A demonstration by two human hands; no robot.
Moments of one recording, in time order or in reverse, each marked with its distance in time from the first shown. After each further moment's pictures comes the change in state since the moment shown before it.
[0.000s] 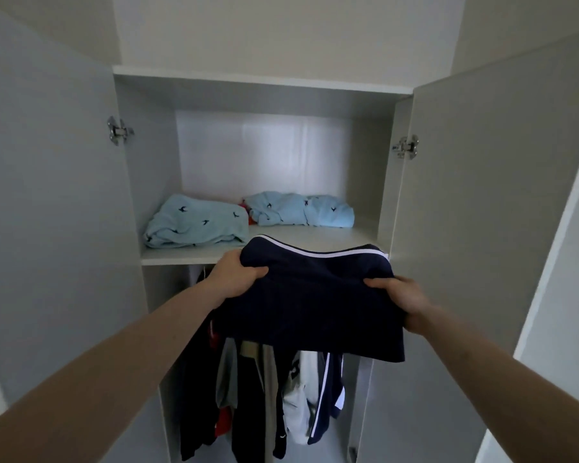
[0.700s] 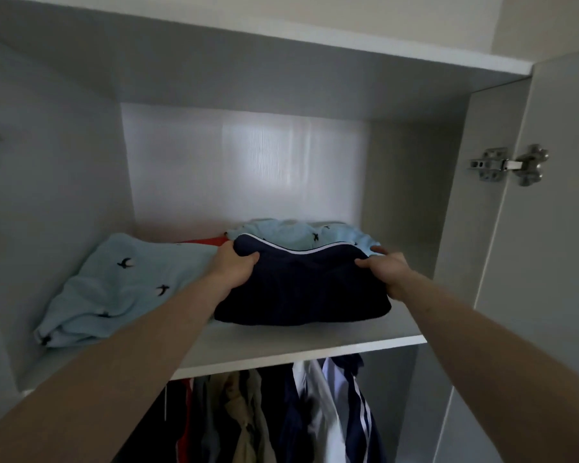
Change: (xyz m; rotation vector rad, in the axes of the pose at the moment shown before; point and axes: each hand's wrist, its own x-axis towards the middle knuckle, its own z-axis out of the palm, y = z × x) left_hand 0.391 -0.062 0.003 -0.022 0.161 -0.047; right_hand 0.353 -0.092 0.135 -0.120 0.168 -0.096
